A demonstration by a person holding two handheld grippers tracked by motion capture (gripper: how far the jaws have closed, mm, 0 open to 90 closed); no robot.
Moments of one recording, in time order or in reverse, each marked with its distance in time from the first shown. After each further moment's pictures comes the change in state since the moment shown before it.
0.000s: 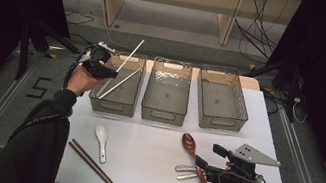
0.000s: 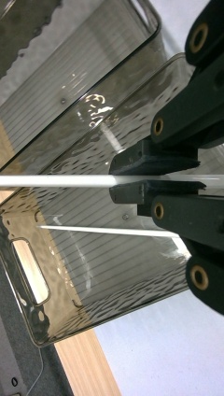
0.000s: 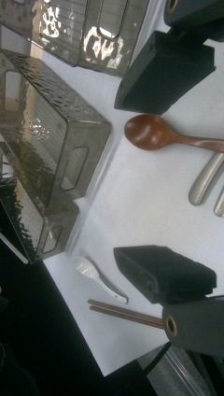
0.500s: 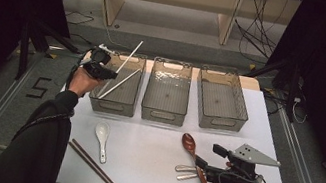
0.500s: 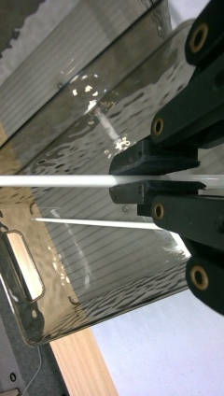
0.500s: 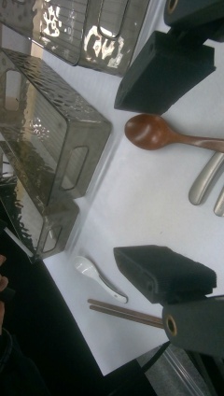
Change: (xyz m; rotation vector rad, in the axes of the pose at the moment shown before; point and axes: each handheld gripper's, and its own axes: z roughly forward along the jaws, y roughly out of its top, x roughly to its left) left arm 0.007 -0.008 0.017 -0.003 0.018 -0.004; right arm 0.000 0.000 0.000 0.000 0.001 -0.002
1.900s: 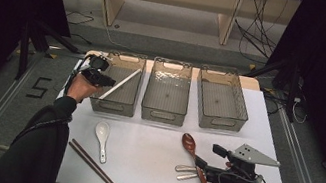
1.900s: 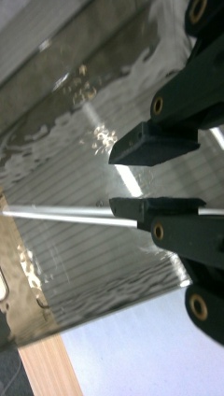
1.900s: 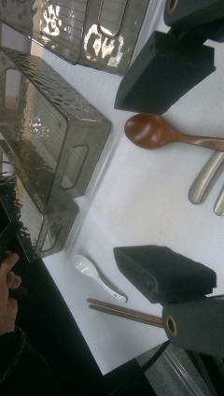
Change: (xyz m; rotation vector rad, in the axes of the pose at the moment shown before) left arm 0.002 -0.018 0.010 0.055 0.013 -0.023; right arm 0.001 0.000 0.000 0.004 0.000 -0.002
